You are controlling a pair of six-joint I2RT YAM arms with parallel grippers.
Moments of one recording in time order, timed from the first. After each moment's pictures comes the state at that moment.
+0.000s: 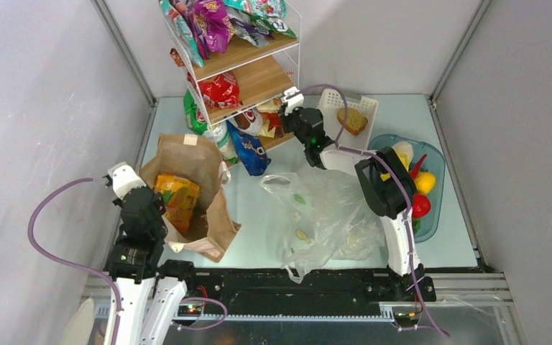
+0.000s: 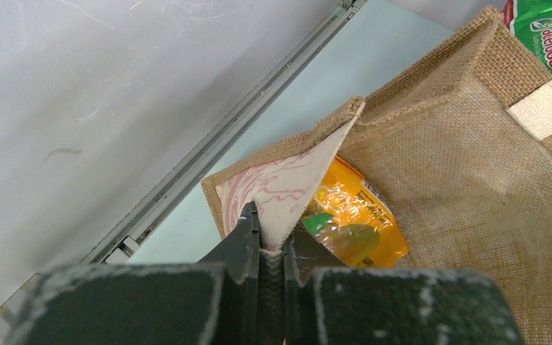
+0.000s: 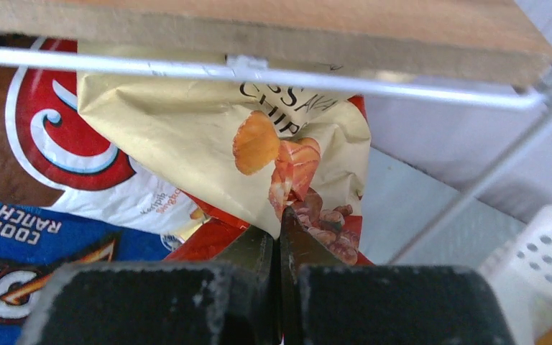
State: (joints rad) left arm -0.09 0.41 0.73 -0.61 -0.68 -0.24; right arm 0.59 2.13 1.45 0.67 0.04 -0.11
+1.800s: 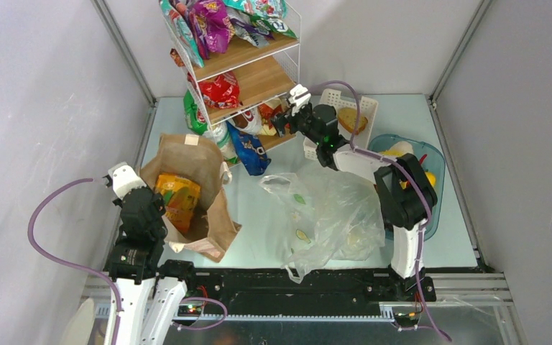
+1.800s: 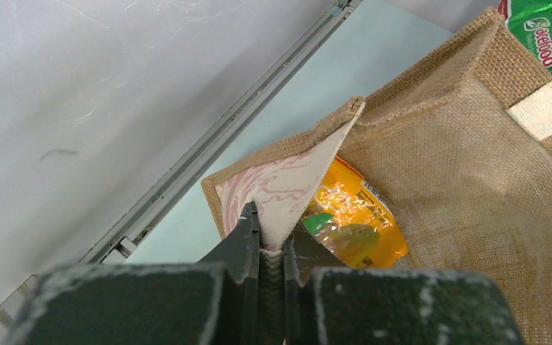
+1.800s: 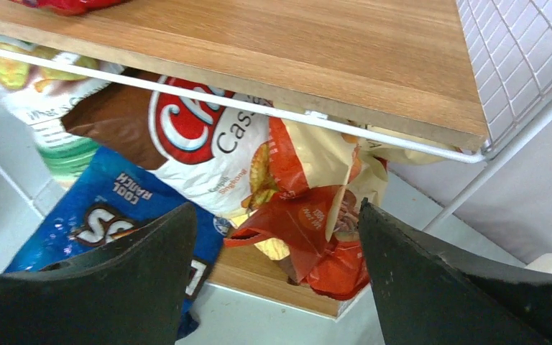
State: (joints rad) left arm -0.09 0.41 0.73 -0.61 -0.67 -0.24; right arm 0.56 1.98 1.36 0.63 -0.20 -0.13
